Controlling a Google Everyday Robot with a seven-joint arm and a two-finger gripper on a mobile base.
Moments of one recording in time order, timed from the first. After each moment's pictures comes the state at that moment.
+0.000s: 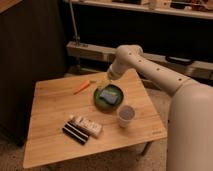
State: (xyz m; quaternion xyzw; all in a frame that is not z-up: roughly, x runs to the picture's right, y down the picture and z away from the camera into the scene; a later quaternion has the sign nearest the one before) arm 0.065 -0.014 0.839 -0.30 -0.05 0.45 0.84
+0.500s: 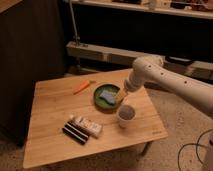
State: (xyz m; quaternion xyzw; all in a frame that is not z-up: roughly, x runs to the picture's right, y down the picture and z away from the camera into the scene) arm 0.115 0.042 0.763 -0.27 -0.01 0.42 0.87
